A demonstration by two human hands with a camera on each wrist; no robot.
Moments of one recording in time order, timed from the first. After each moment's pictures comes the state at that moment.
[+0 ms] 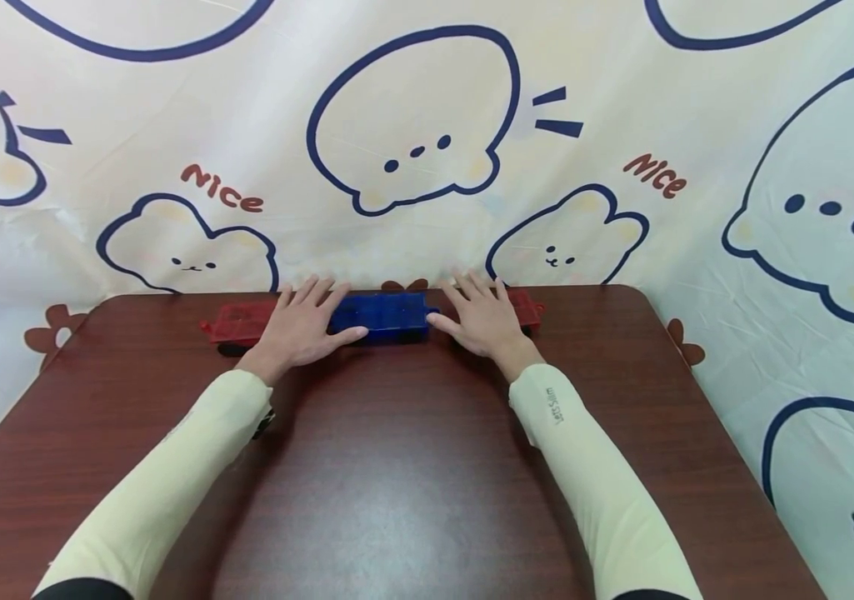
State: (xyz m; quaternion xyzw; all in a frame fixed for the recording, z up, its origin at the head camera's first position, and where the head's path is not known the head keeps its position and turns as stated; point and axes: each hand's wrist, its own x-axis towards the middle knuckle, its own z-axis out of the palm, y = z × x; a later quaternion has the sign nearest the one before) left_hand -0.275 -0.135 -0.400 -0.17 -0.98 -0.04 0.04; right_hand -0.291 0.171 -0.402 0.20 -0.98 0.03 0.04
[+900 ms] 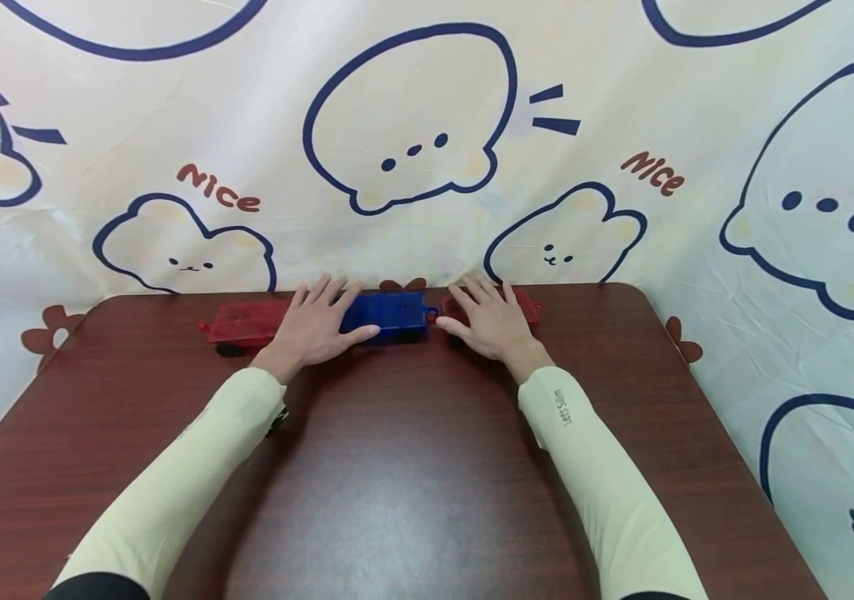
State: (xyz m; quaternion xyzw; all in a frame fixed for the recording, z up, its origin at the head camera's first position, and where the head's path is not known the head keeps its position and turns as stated) left_hand -0.278 -0.115 -0.402 -0.18 -0.98 -0.06 0.02; right_hand -0.290 0.190 -0.409 0.20 -0.98 0.04 0.03
